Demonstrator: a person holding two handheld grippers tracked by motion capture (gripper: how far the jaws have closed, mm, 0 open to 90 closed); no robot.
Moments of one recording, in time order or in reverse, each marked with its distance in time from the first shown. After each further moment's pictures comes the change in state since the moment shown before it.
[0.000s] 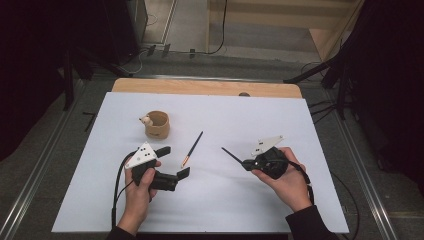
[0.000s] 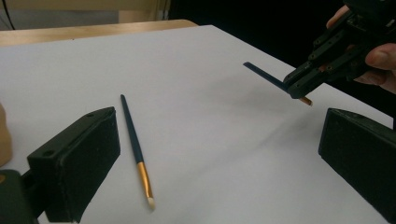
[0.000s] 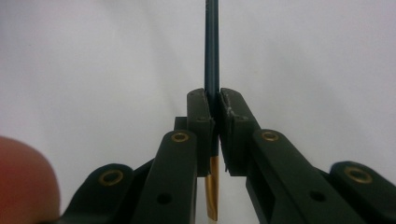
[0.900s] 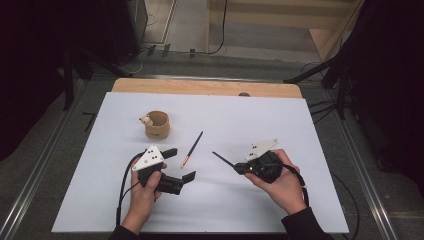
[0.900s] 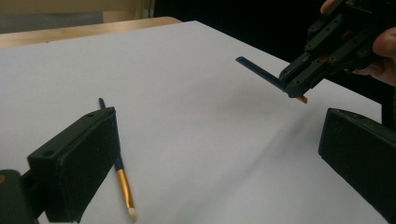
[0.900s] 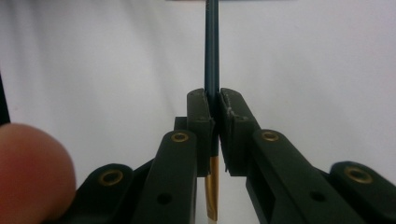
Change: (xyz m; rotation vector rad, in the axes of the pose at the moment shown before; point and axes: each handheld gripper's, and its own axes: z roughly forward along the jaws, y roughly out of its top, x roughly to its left) left arm -0.007 -0.004 0.011 0.014 -0.059 0.053; right arm 0.019 0.011 -0.001 -0.049 0.056 -0.068
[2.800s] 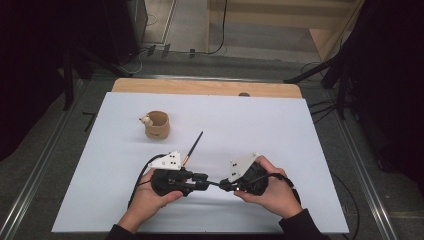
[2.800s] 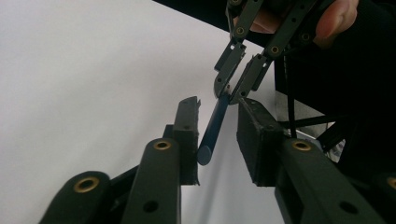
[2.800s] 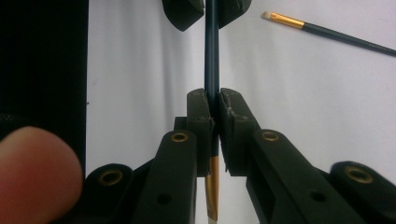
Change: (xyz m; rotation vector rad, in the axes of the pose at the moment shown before) left arm -0.016 0.007 0.022 0.188 -0.382 0.041; right arm 0.039 0.022 0.009 0.035 0.153 -0.296
